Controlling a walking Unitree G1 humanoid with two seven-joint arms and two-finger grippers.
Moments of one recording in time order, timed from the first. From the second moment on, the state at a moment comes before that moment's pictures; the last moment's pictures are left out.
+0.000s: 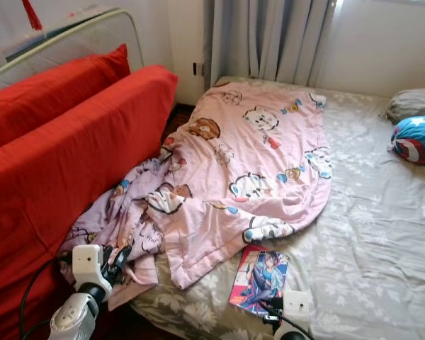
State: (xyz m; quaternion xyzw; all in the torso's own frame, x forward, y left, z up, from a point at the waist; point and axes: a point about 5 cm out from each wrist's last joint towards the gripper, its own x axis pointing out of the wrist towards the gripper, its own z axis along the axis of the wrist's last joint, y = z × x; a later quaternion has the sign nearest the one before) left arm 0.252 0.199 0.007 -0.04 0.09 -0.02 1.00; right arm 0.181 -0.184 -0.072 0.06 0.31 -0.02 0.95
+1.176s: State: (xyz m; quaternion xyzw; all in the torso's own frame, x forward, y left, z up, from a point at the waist) left arm 0.259 0.193 0.061 -0.03 0.00 -0.07 1.00; right arm 0.241 -0.192 0.017 0.06 0.03 -0.06 1.00
